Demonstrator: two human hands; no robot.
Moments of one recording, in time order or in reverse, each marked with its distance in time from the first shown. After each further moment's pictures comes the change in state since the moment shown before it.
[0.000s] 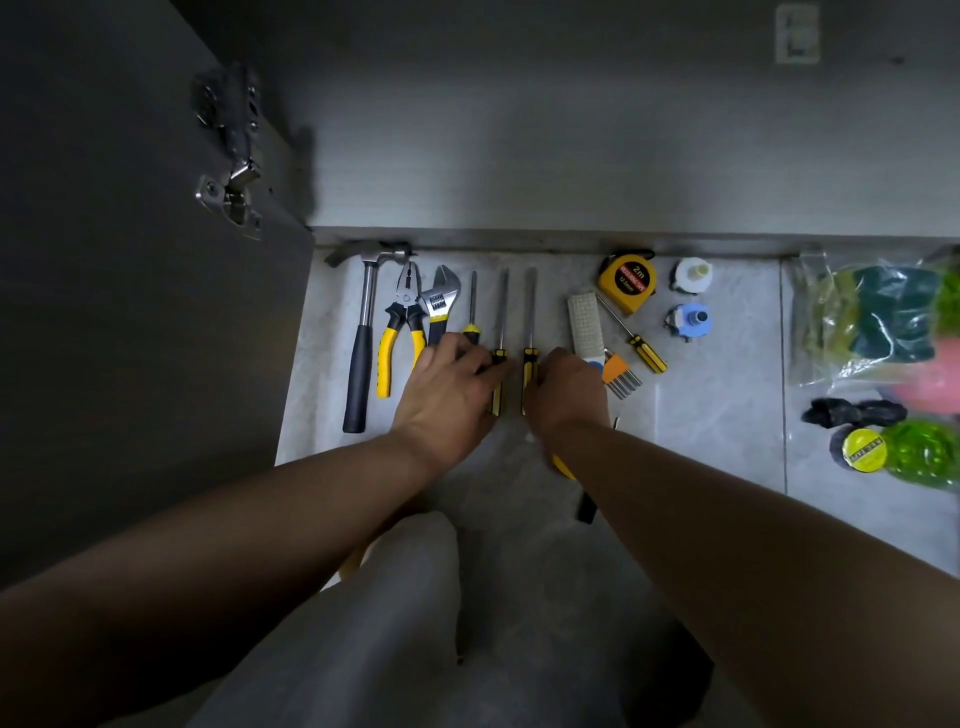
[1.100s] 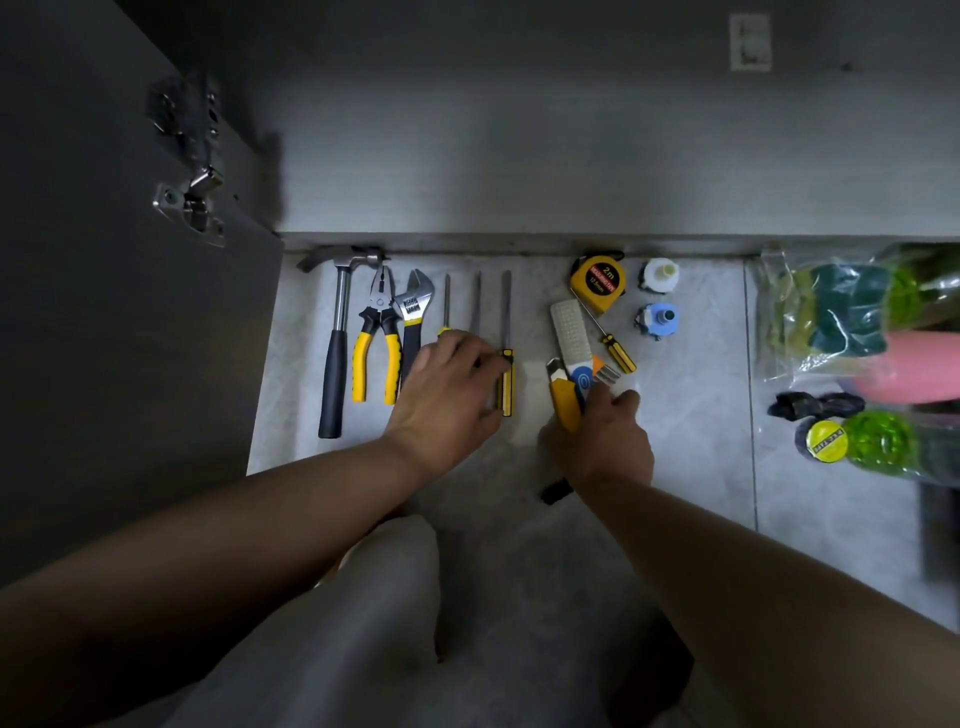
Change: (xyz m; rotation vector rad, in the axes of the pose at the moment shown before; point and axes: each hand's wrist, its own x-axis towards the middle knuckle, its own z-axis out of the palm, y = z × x) left_hand 0.006 0.022 -0.005 -0.063 0.112 0.093; right_hand -0.018 0.078 -0.012 -0.219 0.013 0.100
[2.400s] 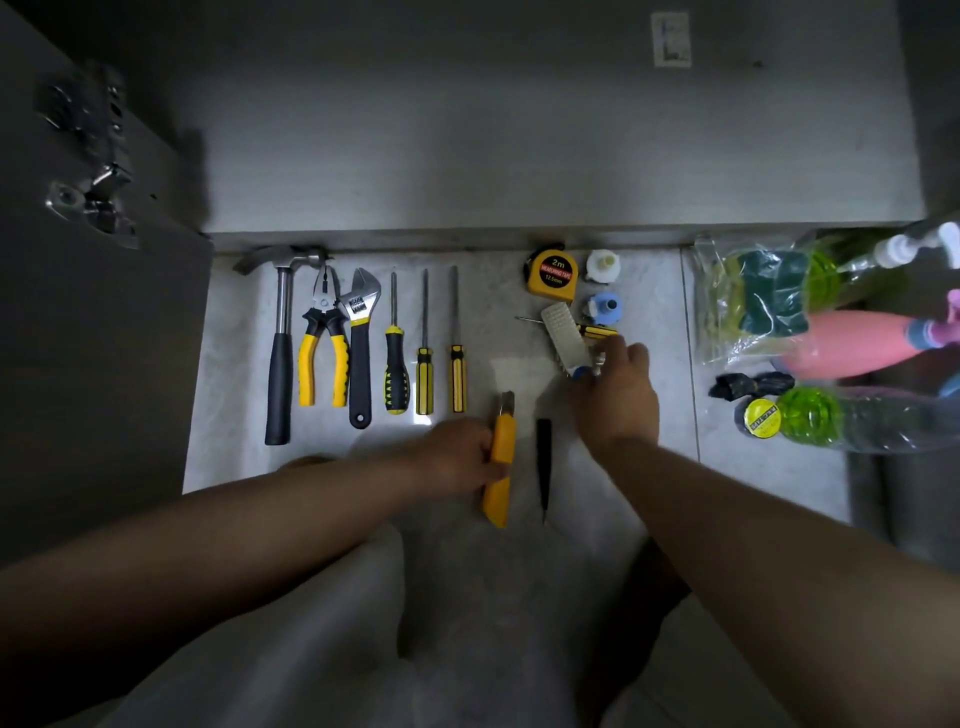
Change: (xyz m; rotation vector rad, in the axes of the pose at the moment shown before) left_hand 0.005 0.059 0.021 -0.618 -0.763 -0.365; right_hand 0.028 0.038 -0.042 0.205 0.273 -0.104
